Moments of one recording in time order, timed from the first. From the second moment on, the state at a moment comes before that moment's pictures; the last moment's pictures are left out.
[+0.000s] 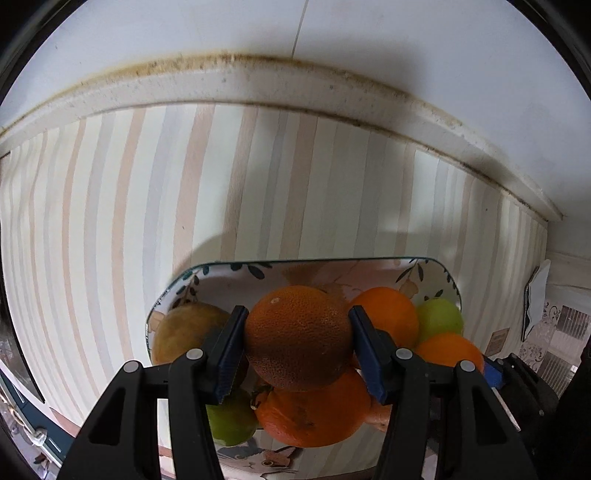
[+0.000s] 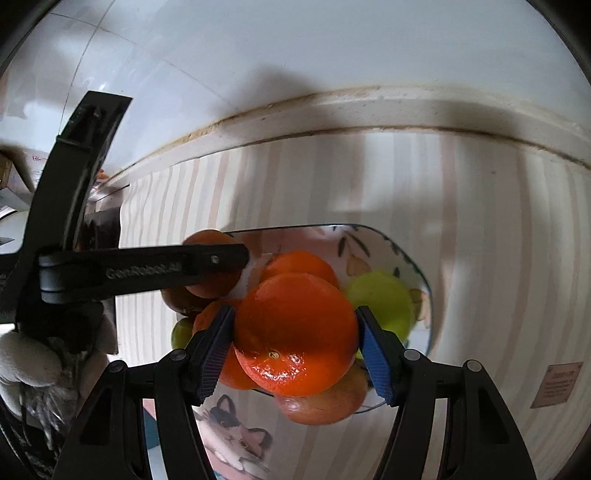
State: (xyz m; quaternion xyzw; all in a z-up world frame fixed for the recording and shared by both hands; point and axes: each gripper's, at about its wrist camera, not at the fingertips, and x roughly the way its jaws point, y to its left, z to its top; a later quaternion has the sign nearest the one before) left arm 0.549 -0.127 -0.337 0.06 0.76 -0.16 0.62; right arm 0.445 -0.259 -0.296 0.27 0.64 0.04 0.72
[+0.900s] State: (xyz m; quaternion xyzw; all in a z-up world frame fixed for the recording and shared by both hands) left arm 0.535 -0.096 -0.294 0.04 0.73 -0.15 0.67; right arm 0.427 -0.257 -0.260 0.20 0.64 0.01 0.74
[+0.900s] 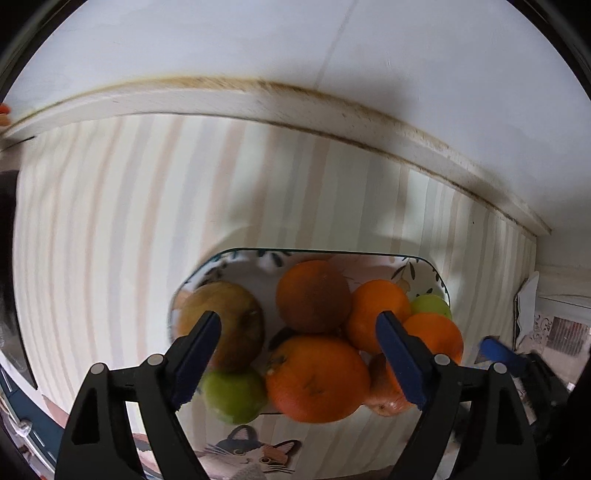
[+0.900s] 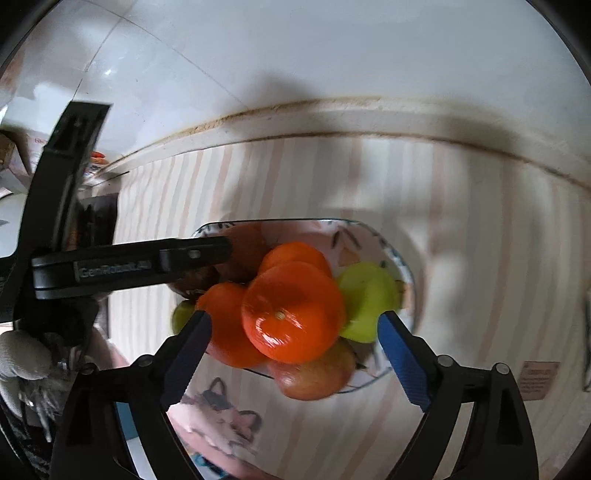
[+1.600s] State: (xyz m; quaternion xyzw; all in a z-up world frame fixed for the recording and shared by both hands) left arm 0.388 -0.018 -0.199 0.07 0.58 -0.08 0.80; right arm 0.325 -0.212 -0.202 0.09 0.58 -0.07 0.81
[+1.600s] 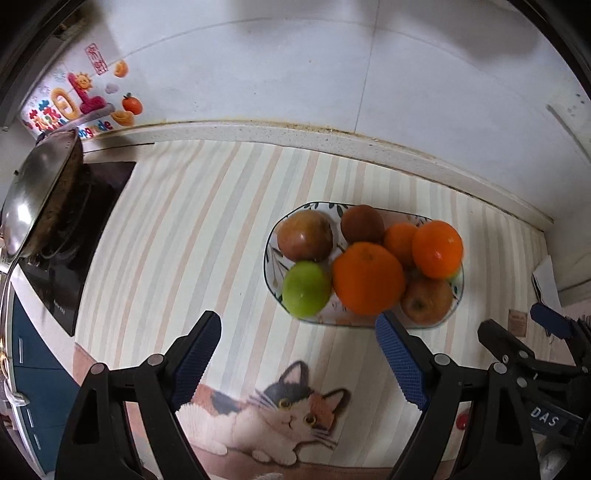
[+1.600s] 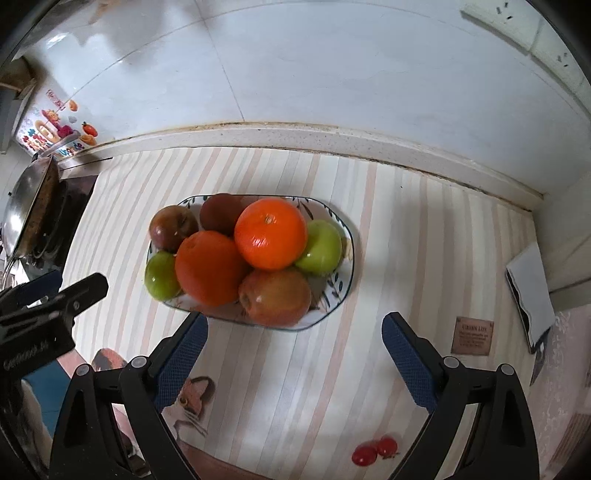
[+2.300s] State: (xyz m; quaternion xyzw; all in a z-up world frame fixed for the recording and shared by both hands) left arm 0.284 0.004 -0.102 0.05 0.48 -0.11 0.87; right arm 0.217 -0.189 -0.094 0.06 0.49 -0.07 0.87
